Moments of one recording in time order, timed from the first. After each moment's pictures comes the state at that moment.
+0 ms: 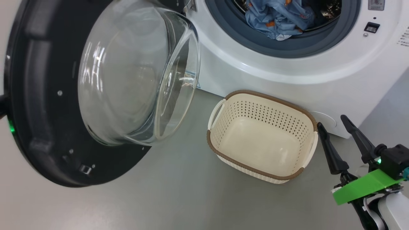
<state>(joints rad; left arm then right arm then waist) -0.75 0.60 -0.03 0.57 -1.55 -0.13 1.00 -0.18 -0.36 0.23 0.16 0.44 0.13 -0.25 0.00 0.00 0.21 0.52</state>
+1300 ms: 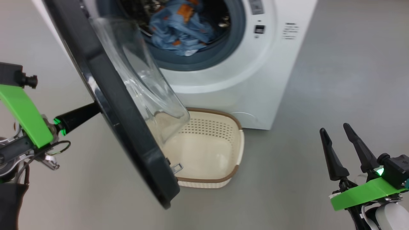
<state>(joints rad) -0.63 0.45 -0.15 0.23 -1.51 -0.12 0.99 -0.11 -0.27 0.14 0.14 0.43 0.13 -0.25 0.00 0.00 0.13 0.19</state>
